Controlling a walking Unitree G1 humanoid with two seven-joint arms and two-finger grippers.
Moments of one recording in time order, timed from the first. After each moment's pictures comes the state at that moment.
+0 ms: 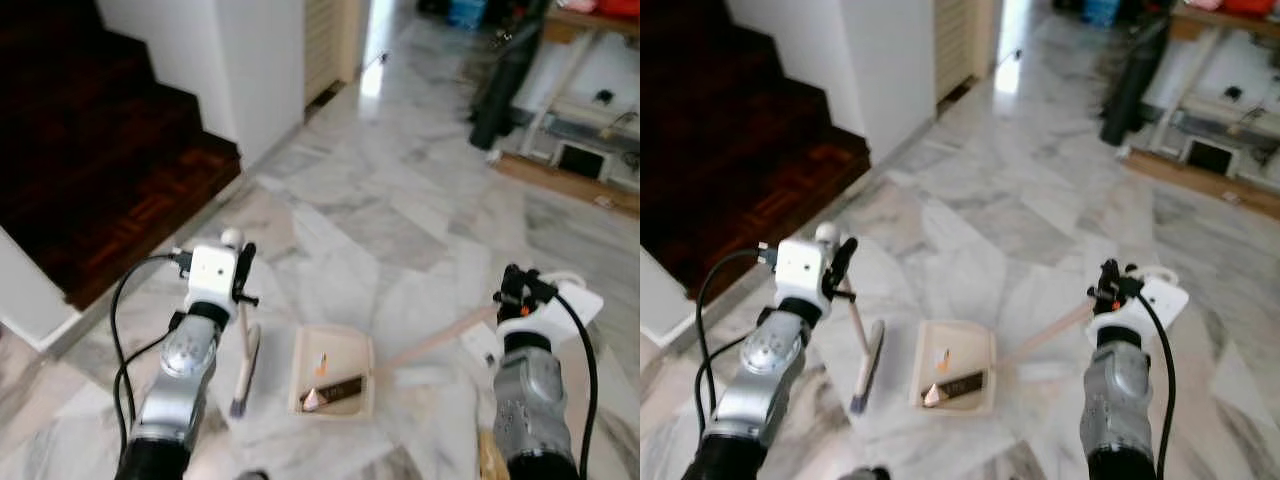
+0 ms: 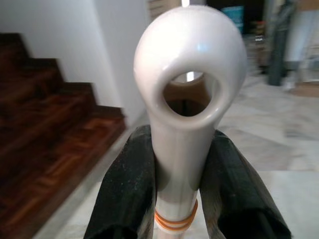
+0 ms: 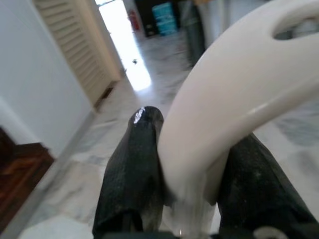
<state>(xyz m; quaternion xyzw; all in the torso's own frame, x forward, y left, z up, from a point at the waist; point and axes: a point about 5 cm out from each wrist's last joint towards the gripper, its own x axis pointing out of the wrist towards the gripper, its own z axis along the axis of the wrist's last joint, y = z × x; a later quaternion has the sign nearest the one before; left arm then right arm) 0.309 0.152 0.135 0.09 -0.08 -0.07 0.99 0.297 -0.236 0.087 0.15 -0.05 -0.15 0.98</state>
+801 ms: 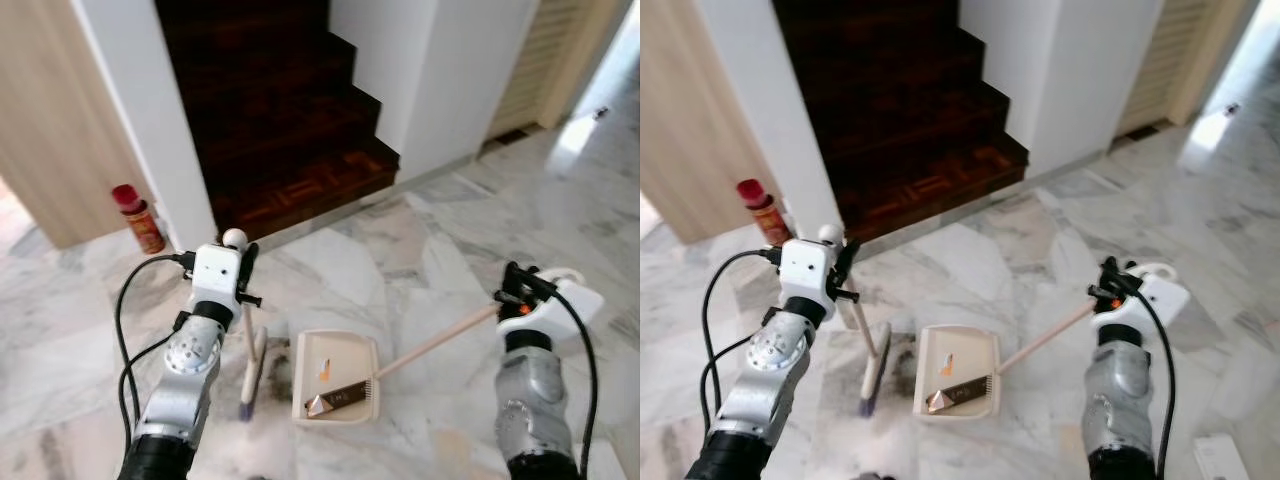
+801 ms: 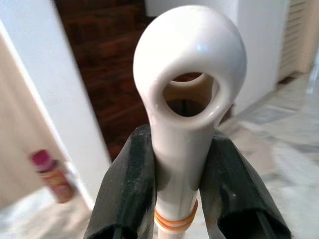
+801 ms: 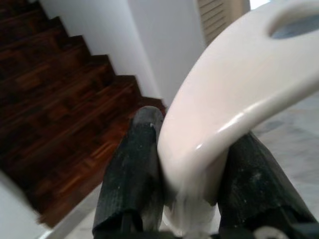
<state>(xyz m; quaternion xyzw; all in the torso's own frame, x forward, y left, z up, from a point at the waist) 0.311 0.148 0.133 0.08 -0.08 -0.07 0.99 0.298 -0.232 0.088 0.14 -0.05 -0.14 0.98</state>
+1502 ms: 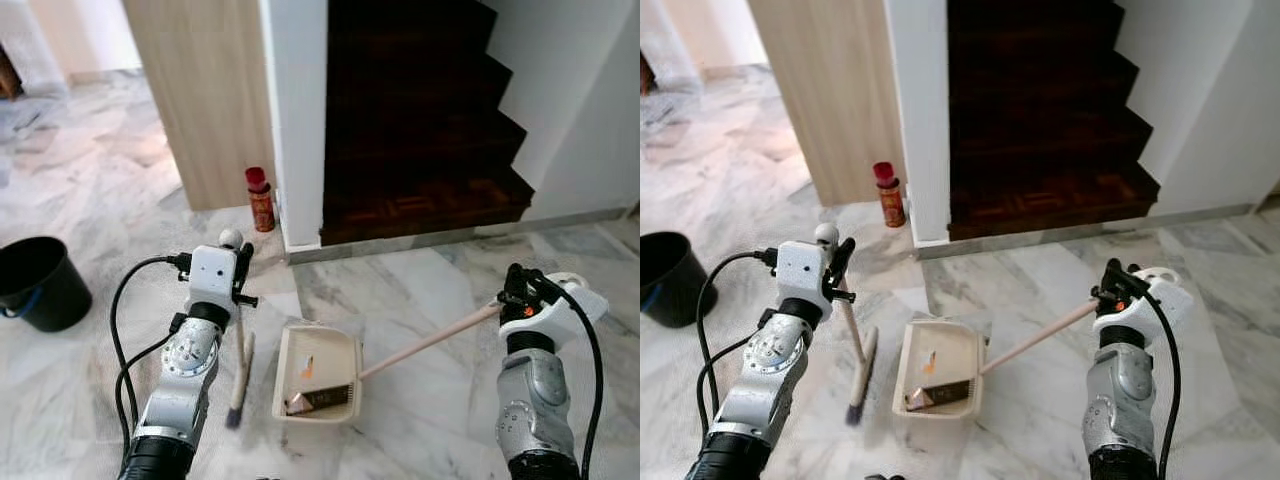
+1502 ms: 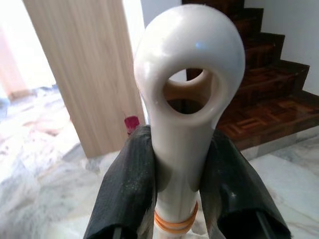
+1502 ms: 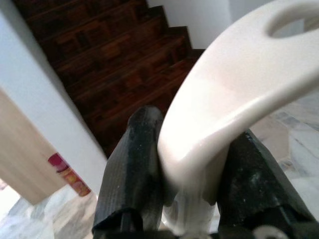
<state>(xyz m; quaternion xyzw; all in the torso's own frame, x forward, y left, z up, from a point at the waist) 0.308 0.150 0.130 0.08 -0.08 -0.05 0.99 0.298 -0.235 0.087 0.16 -0.05 -0.15 0.98</state>
